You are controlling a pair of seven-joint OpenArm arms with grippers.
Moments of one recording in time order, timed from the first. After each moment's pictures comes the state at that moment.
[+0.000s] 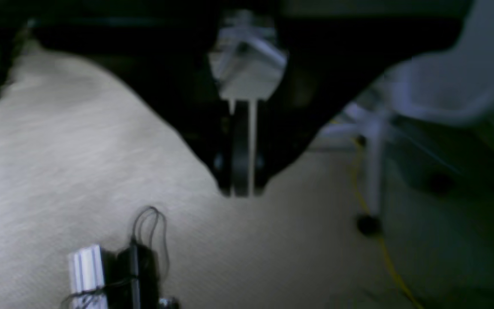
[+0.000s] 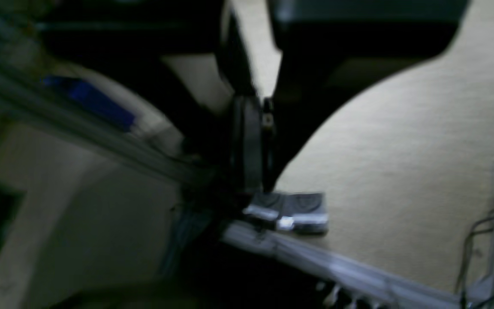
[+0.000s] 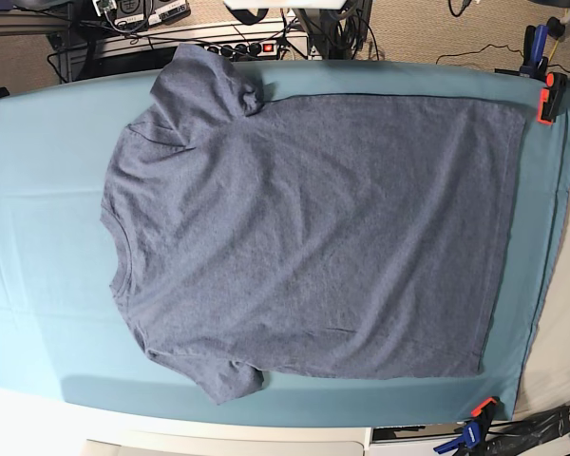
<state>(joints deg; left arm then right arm) 55.8 -24.3 0.0 82.8 4.4 -11.1 17.8 -52.7 26.4 9.3 70.7 -9.5 0.6 4.5</state>
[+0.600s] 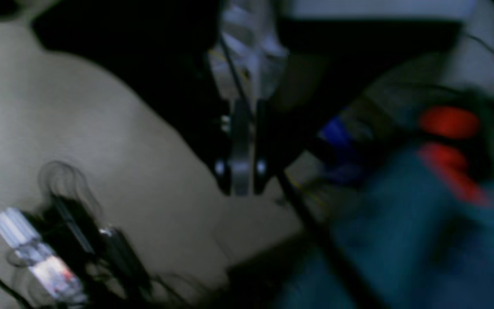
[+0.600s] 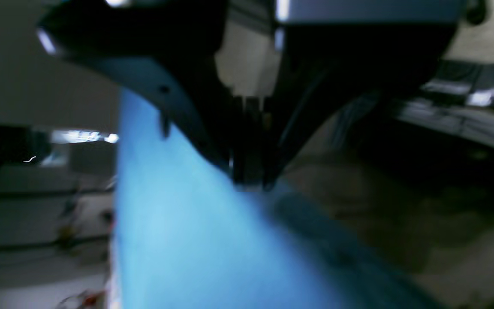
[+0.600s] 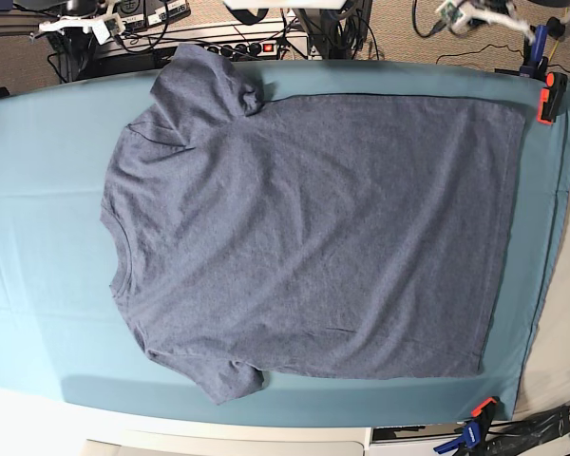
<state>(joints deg) 65.2 -30.8 -0.1 120.8 18.9 -9.8 26.7 -57.3 26.7 9.2 89.8 -30.6 -27.8 6.3</state>
